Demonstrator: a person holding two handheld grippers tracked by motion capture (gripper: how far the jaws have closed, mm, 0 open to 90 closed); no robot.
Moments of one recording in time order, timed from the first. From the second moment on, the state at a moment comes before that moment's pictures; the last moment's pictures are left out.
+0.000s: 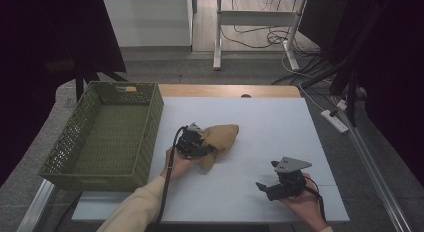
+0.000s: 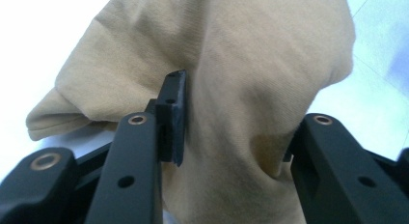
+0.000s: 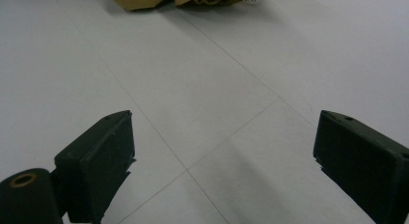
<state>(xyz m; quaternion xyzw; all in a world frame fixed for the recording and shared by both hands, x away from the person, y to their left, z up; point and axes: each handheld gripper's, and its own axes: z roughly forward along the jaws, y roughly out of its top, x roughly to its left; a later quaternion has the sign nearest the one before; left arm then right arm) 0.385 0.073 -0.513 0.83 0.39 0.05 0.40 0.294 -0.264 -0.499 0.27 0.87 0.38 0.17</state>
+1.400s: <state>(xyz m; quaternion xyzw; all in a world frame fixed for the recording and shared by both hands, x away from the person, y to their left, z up) 0.353 0.096 -0.456 0.79 0.38 0.09 0.47 0.295 -0.267 -0.497 0.27 0.86 0.39 0.17</state>
